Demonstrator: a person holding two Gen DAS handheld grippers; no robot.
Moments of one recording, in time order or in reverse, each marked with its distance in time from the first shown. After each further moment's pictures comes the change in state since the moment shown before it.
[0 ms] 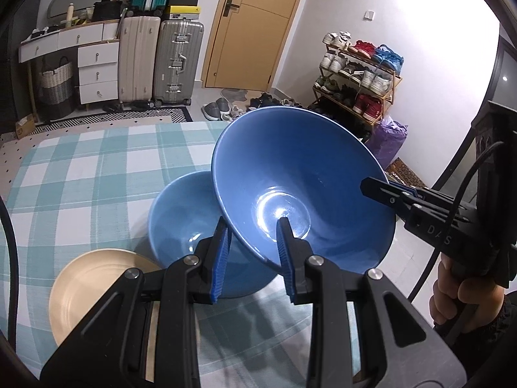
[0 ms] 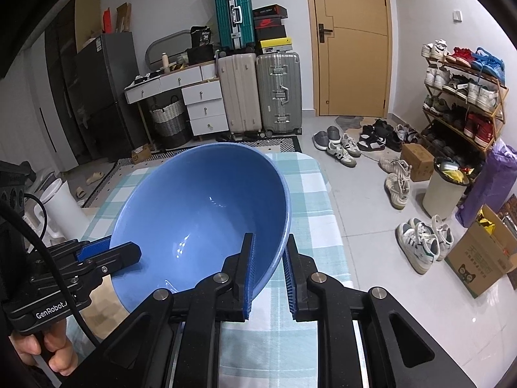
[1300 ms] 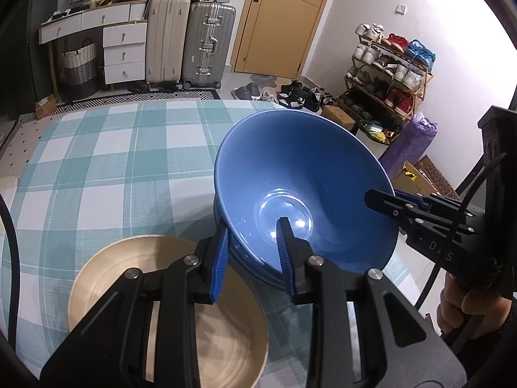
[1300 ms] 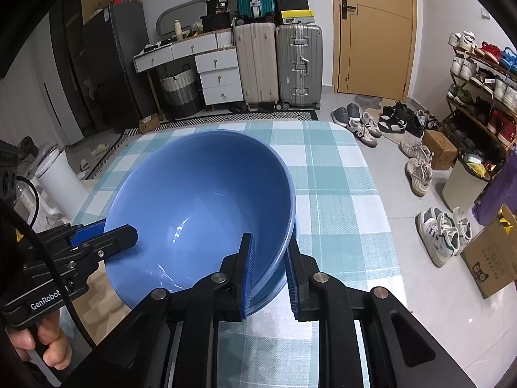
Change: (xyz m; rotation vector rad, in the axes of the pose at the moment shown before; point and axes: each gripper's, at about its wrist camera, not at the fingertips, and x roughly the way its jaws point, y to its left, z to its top) left arm 0.059 0.081 -0.014 -0.066 0.067 0.110; right arm 0.089 0.053 -0.016 -0.051 0.126 0.034
